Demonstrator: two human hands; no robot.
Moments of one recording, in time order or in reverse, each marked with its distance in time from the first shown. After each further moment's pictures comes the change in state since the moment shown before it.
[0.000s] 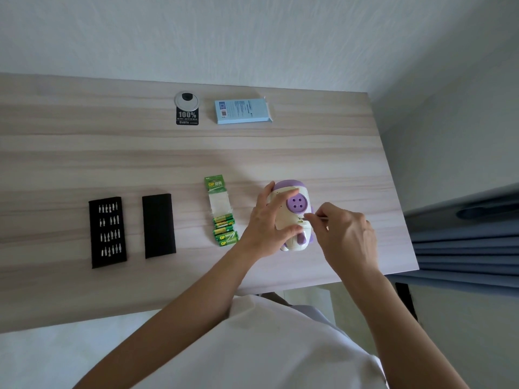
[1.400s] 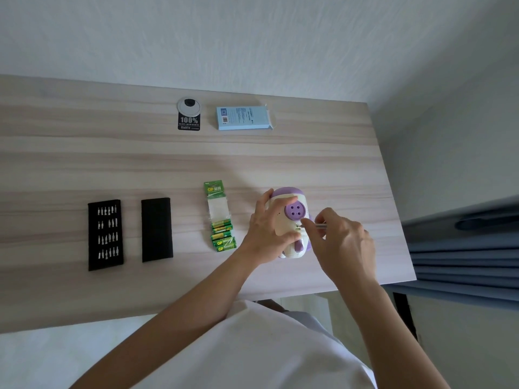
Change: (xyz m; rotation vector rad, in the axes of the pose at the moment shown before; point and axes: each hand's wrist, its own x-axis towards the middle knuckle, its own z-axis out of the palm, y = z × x) left_hand 0.000 0.006 0.006 -0.044 0.032 -0.048; right_hand -0.002 0.000 -0.003 0.021 0.063 -0.033
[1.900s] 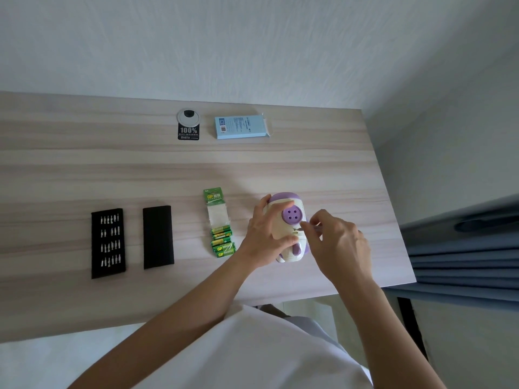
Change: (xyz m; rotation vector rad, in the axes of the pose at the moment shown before) left_hand -0.001 0.000 -0.002 0.017 -0.014 0.018; right_hand 0.002 0.002 -0.002 0.048 -0.046 0.008
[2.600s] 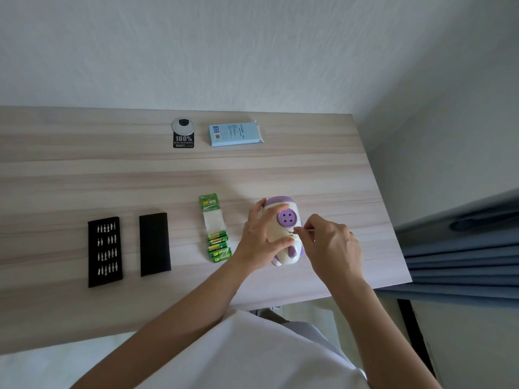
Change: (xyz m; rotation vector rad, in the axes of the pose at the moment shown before) left_hand 0.001 -0.001 0.003 0.044 0.039 0.054; right_hand -0.001 -0.001 0.000 -0.038 -0.034 0.050
